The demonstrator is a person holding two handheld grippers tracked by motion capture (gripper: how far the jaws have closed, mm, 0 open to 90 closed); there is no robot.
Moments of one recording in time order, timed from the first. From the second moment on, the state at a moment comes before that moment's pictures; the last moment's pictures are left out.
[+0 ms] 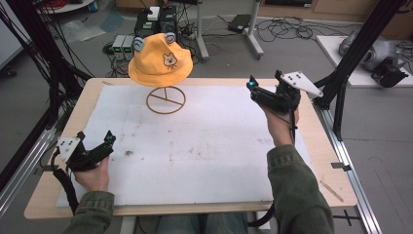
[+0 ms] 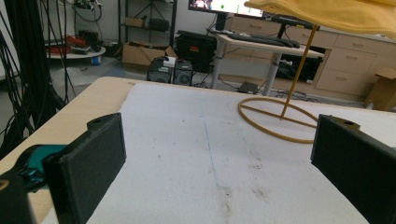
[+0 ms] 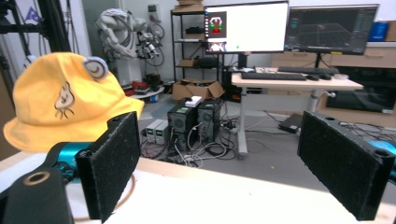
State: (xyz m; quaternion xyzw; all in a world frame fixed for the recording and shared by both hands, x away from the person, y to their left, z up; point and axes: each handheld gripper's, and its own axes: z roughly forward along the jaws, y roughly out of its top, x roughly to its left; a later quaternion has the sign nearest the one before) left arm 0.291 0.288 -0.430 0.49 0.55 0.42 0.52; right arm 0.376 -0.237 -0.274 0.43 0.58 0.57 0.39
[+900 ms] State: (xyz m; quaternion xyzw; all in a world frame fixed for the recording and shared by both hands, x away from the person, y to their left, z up) left arm 0.295 0.282 -0.437 0.51 0.55 0.43 0.50; right arm 0.308 -0.261 -0.406 0.49 0.57 0.52 0.40
